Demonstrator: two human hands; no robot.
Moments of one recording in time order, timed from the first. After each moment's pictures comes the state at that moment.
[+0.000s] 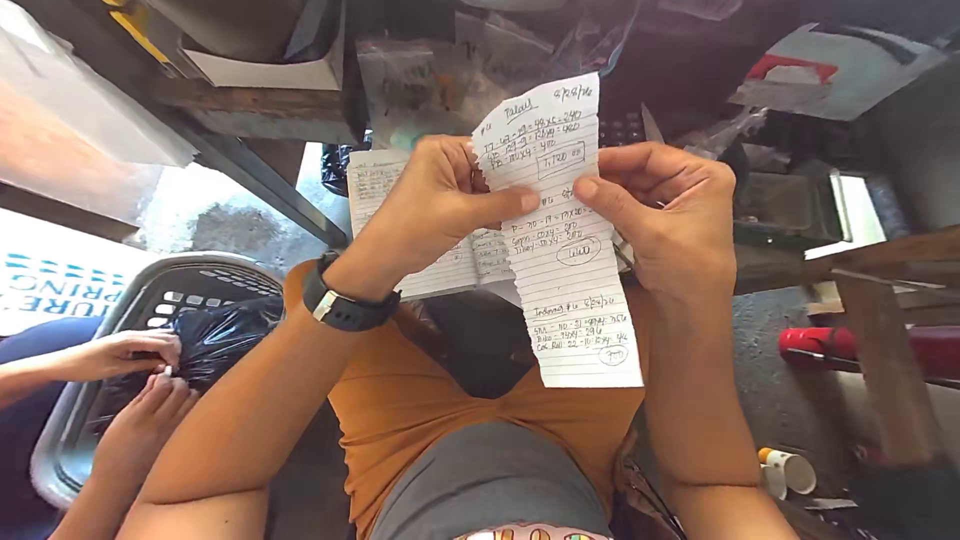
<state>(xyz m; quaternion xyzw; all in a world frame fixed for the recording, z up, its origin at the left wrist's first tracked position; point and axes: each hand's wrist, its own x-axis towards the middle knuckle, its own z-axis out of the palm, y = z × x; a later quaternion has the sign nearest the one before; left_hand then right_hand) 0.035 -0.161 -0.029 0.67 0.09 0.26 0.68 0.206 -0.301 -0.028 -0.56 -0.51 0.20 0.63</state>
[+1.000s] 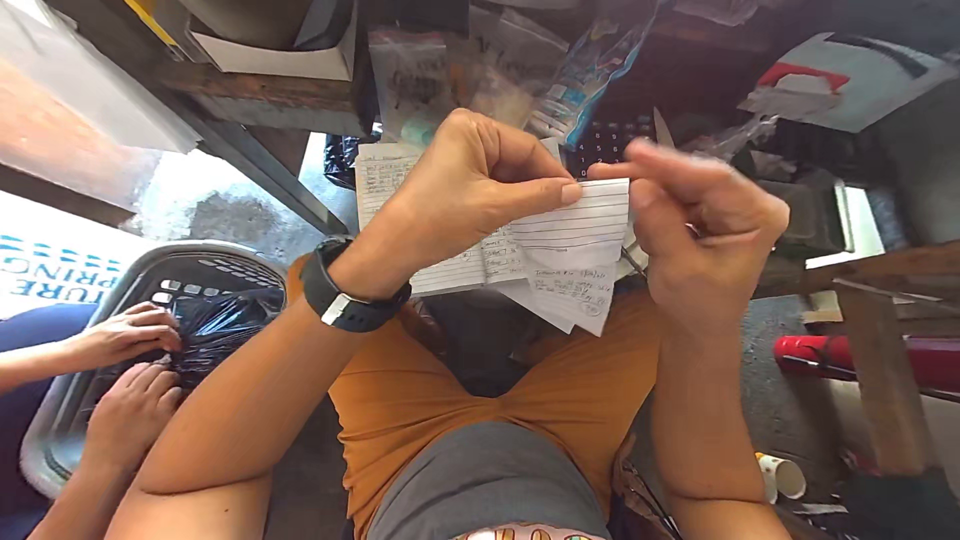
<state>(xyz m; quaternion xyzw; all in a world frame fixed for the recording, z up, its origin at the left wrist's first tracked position) 0.034 -0.162 -0.007 0.77 0.08 0.25 0.58 0.205 -0.308 -0.035 -0.49 -0.61 0.08 0.61</state>
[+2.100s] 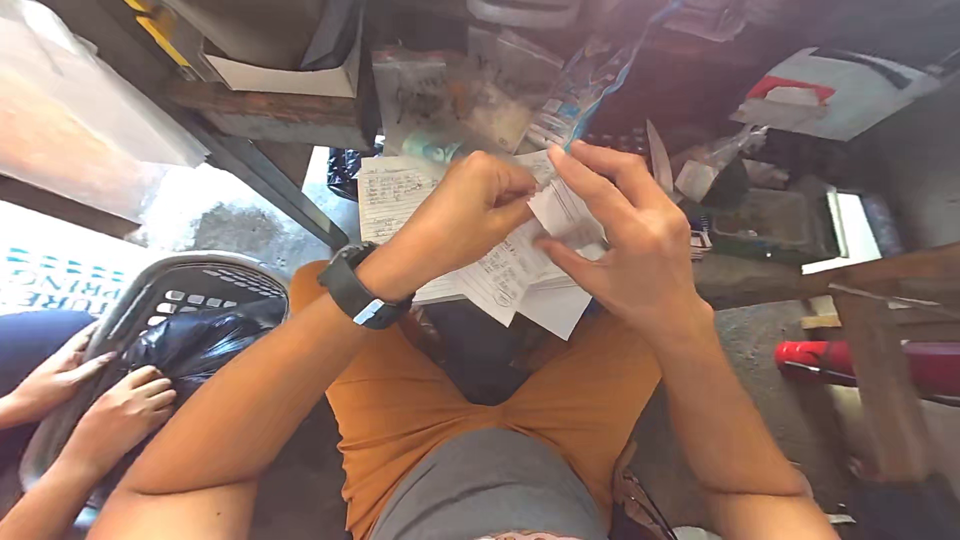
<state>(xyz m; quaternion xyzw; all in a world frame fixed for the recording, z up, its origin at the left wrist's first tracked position) 0.042 -0.152 -0.027 0.87 0.12 0.21 0.43 0.190 -0.300 -0.029 -0.65 -0.68 -0.11 0.33</state>
